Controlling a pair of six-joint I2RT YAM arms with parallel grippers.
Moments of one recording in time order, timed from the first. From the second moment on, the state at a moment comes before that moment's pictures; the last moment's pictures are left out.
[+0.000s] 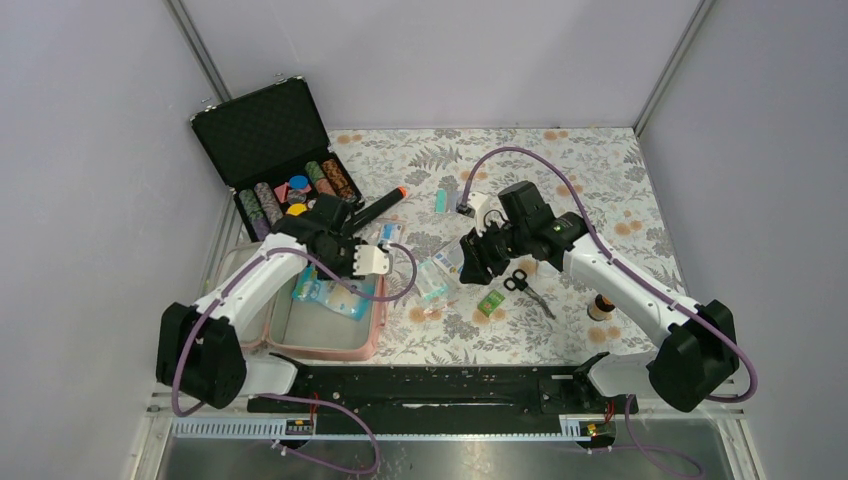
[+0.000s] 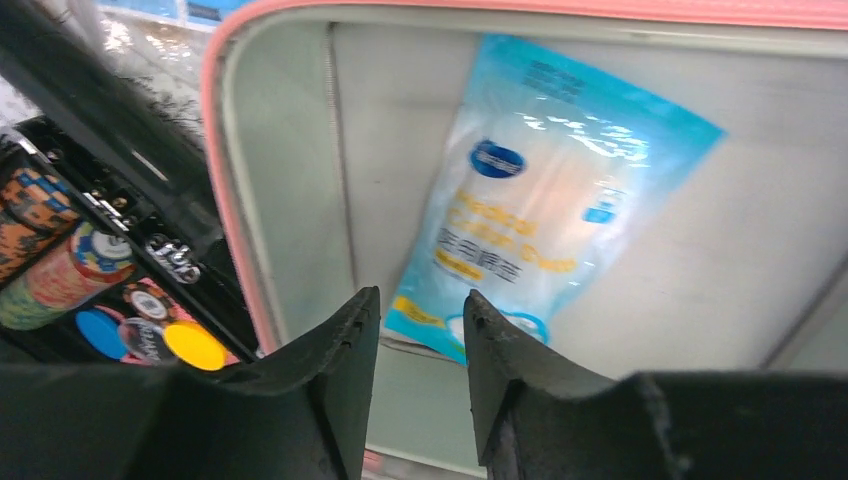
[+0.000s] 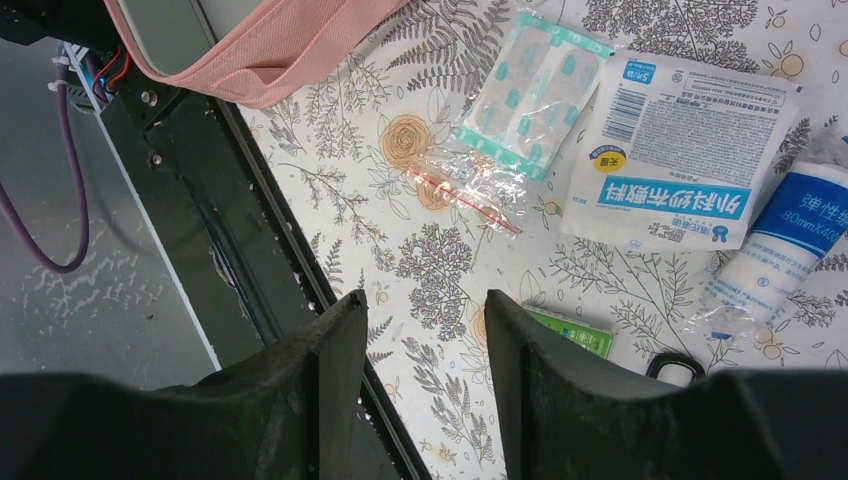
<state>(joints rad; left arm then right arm) -0.38 1.34 0.98 -0.88 0.14 1.25 0.60 1.33 1.07 -0.65 -0.56 -0.10</state>
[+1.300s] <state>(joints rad) -0.38 1.44 0.77 -0.94 0.20 1.14 0.60 1.33 1.06 -0.65 -0.53 -0.11</state>
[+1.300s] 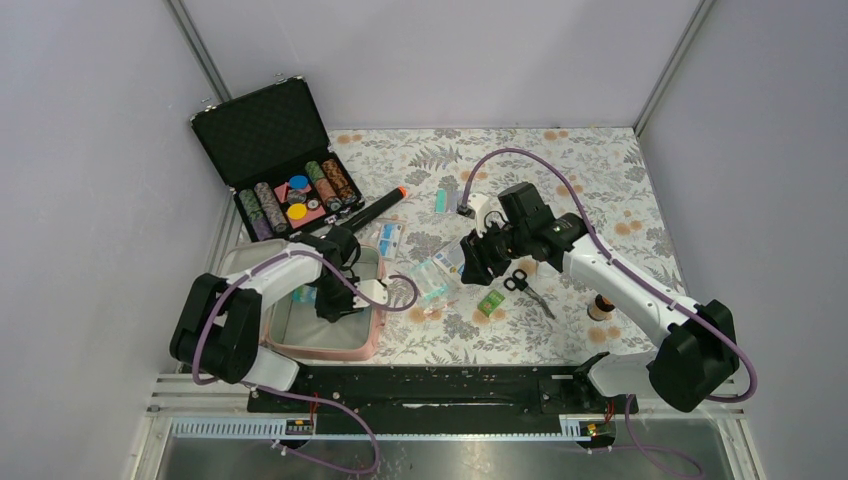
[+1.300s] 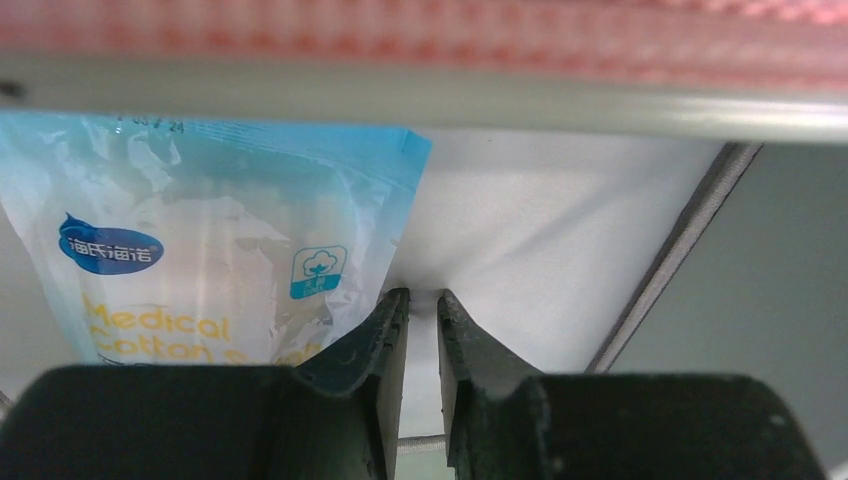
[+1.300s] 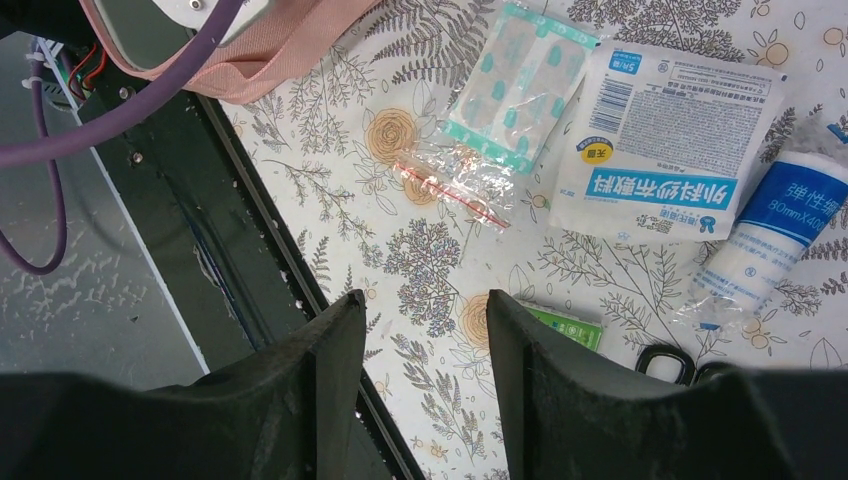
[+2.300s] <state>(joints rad) -0.26 1.55 0.91 -0.88 0.07 1.23 0.60 1.36 1.06 -0.65 -0.50 -0.12</state>
